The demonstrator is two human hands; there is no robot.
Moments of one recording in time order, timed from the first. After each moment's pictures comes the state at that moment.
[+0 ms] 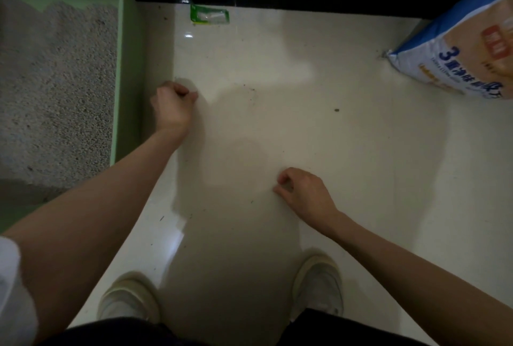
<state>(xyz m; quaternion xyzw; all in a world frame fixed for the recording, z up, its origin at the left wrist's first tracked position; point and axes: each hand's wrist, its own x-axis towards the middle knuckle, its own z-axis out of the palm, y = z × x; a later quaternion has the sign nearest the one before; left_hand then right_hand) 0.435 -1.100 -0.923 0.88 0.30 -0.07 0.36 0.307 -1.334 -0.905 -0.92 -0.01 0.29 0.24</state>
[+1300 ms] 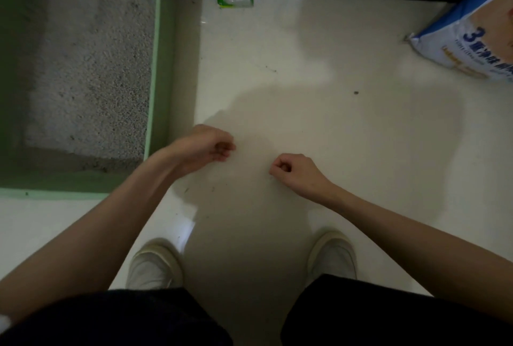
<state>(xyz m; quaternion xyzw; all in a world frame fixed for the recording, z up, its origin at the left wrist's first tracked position) 0.341 -1.095 -0.874 0.63 0.30 -0.37 0.61 0.303 -1.297 -0.895 -0.85 0.01 0.38 0.38</state>
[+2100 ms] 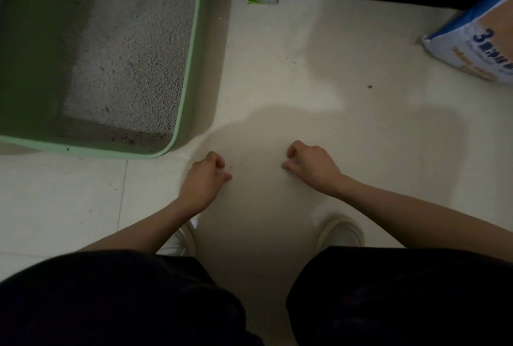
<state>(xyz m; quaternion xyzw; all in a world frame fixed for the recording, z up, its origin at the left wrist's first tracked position) 0.230 -1.072 -0.899 0.90 0.17 -0.26 0.31 0.285 -1.293 -0.896 -0.92 -0.08 0.34 0.18</state>
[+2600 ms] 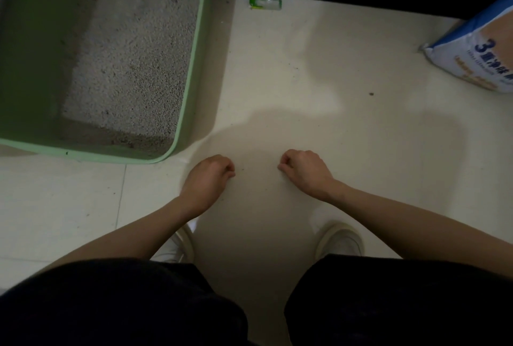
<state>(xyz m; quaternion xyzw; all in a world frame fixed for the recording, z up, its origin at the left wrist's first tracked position) 0.241 -1.072 -0.901 0.94 0.02 -0.22 0.27 0.289 -1.280 -0.902 -0.92 -0.11 0.33 0.18</state>
